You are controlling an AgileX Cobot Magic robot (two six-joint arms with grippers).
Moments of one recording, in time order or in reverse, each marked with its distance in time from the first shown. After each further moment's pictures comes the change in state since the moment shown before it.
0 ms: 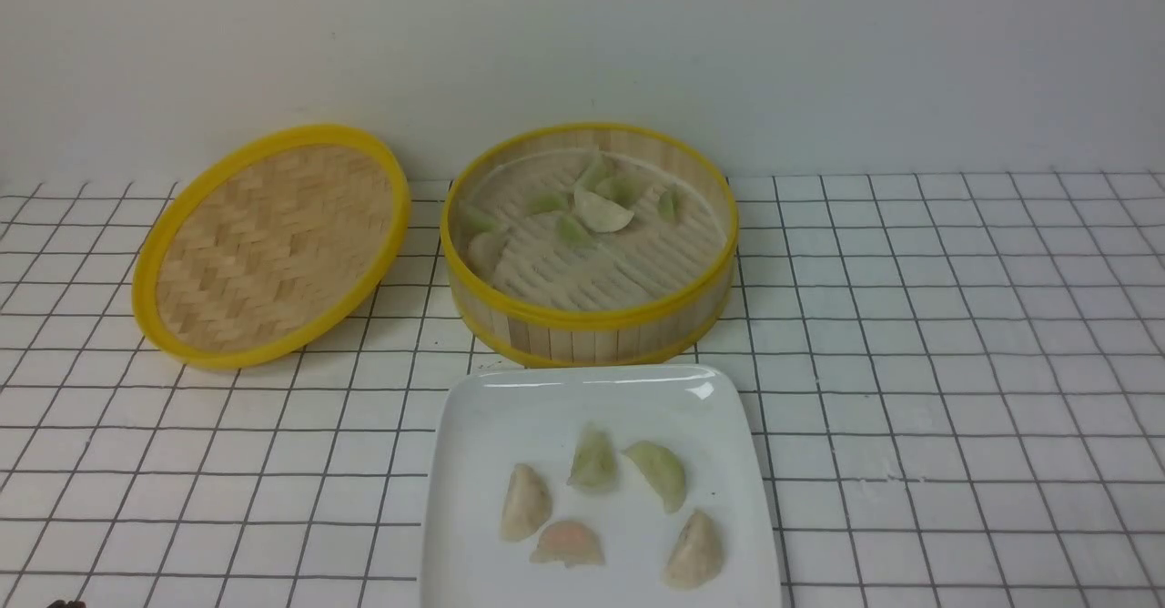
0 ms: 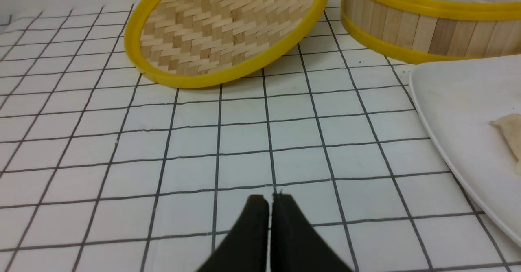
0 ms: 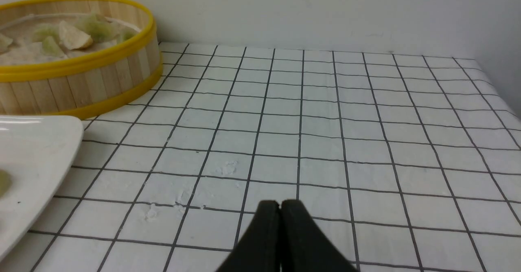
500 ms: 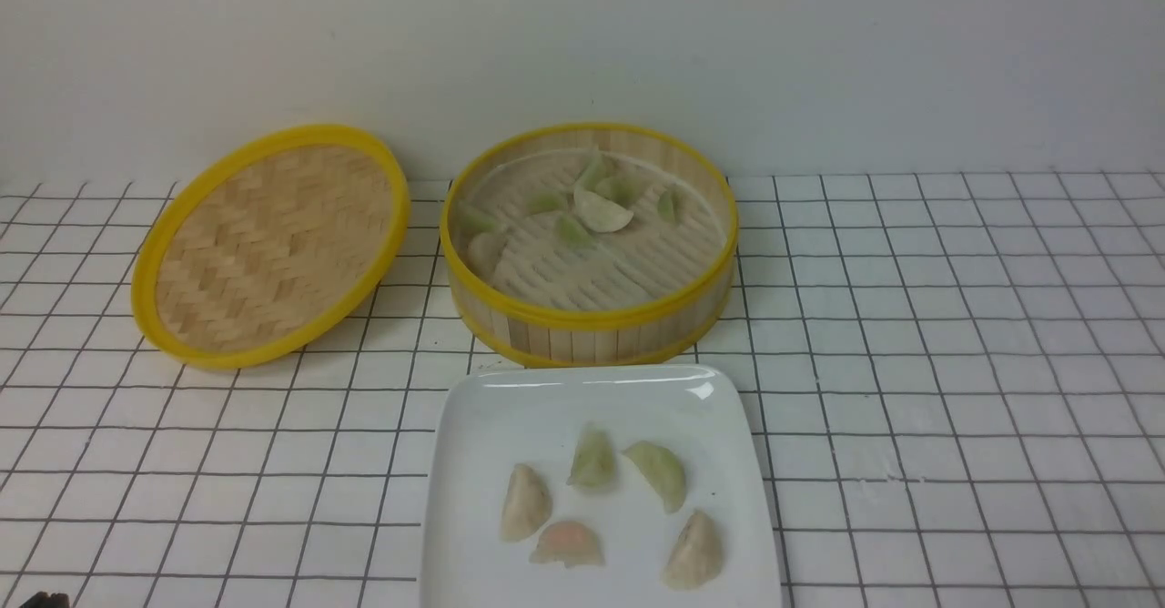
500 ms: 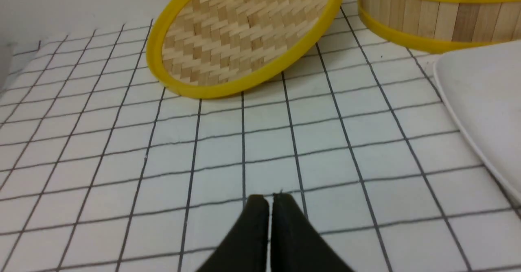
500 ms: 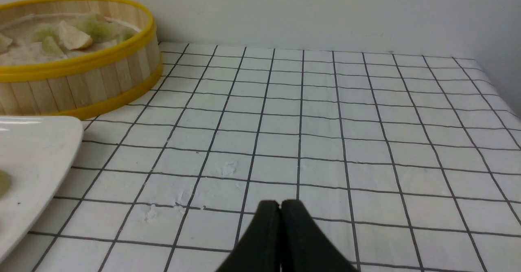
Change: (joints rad) right arm 0.000 0.000 0.001 0.013 -0.006 0.001; left arm 0.000 0.000 0.001 0.073 -0.053 -0.007
